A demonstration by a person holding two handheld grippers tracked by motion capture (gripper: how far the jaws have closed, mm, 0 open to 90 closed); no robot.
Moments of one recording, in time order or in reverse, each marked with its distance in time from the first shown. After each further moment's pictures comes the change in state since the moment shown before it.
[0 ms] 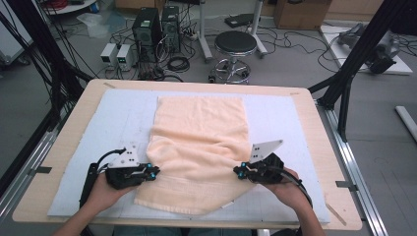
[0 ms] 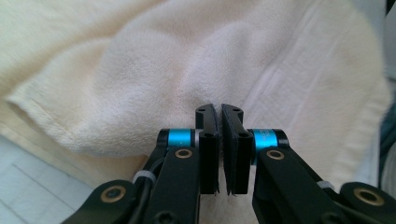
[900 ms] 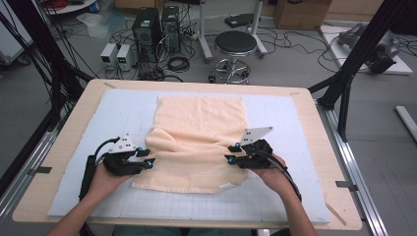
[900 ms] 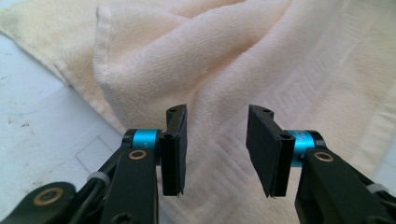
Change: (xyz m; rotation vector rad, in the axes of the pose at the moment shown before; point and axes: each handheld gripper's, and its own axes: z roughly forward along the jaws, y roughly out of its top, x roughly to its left) left arm 0.034 -0.014 0.008 0.023 0.135 -0.093; right arm -0.030 0.014 0.029 -0.049 -0.092 0.047
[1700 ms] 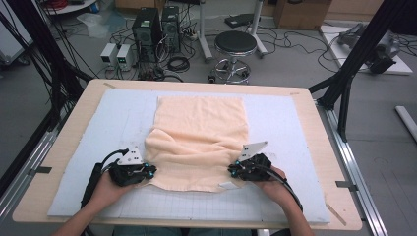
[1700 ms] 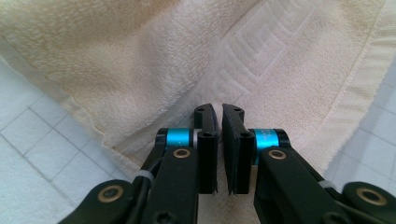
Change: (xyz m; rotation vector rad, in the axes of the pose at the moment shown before) left arm -0.015 -0.019 0.018 0.115 -0.054 0.058; right arm 0.011 -0.040 0.021 0.108 0.047 -0.001
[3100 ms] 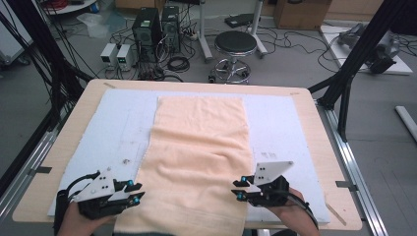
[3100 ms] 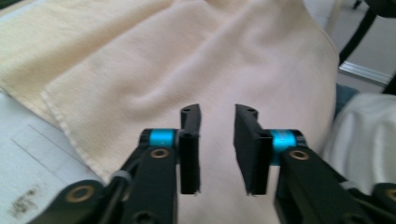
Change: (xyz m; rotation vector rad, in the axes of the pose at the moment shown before) left arm -0.064 0.002 -0.085 -0.171 -0.039 0.038; right arm 0.070 0.010 -0.071 -0.133 0.060 -0.067
